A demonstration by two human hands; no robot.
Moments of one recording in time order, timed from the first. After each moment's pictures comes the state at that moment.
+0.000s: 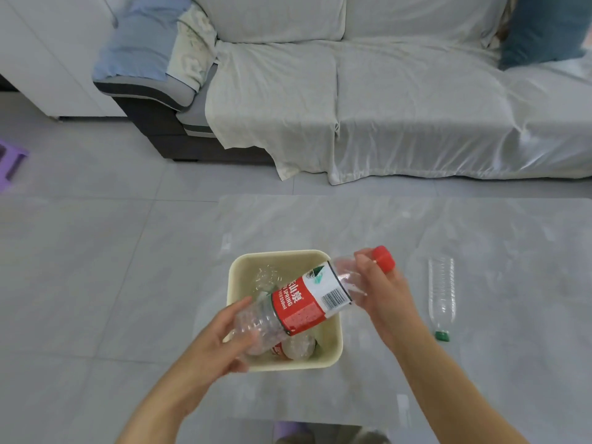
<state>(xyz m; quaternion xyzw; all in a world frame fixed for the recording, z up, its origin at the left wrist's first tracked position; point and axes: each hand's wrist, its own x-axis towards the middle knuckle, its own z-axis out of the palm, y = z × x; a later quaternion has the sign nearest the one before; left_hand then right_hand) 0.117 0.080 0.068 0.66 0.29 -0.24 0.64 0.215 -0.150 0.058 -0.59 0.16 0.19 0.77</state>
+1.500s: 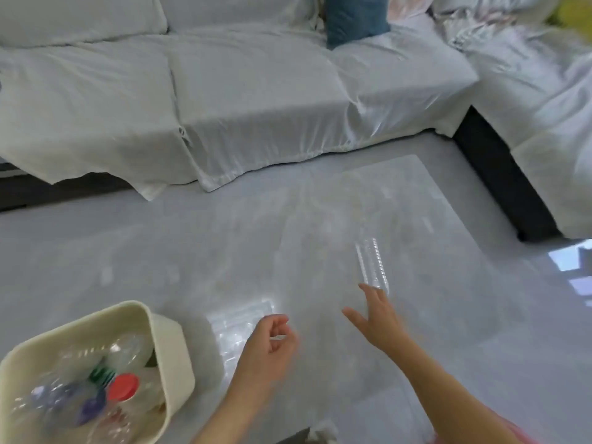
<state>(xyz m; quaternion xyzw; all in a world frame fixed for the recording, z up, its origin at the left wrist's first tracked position) 0.191 -0.233 -0.003 0.74 0.16 -0.29 0.59 0.192 -0.467 -0.083 -0.91 0.21 0.21 0.29</state>
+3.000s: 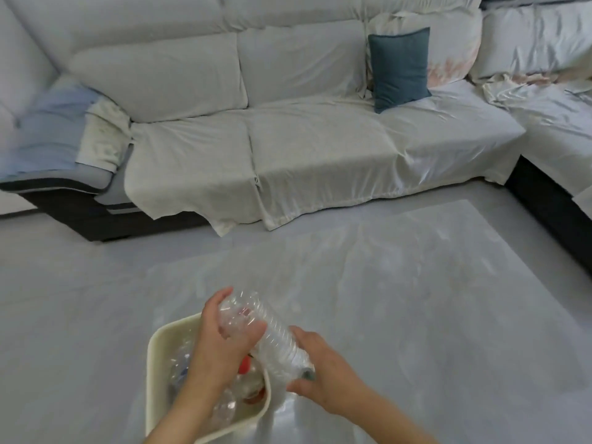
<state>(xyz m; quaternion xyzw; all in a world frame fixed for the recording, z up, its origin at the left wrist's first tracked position) 0.189 -0.070 0.105 0.79 0.16 -0.11 0.58 0.163 -0.244 0.026 -0.85 -0.06 0.25 0.46</state>
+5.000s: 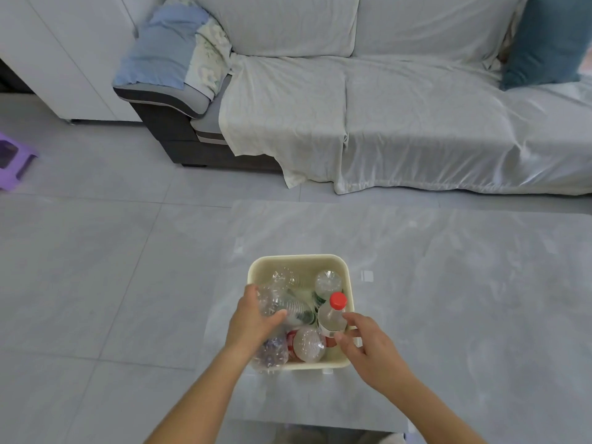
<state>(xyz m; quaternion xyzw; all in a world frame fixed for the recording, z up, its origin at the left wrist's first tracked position) 0.153 0.086 -0.012 0.87 0.27 -0.19 0.37 0.145 -0.138 0.002 -0.89 -0.05 0.26 0.38</state>
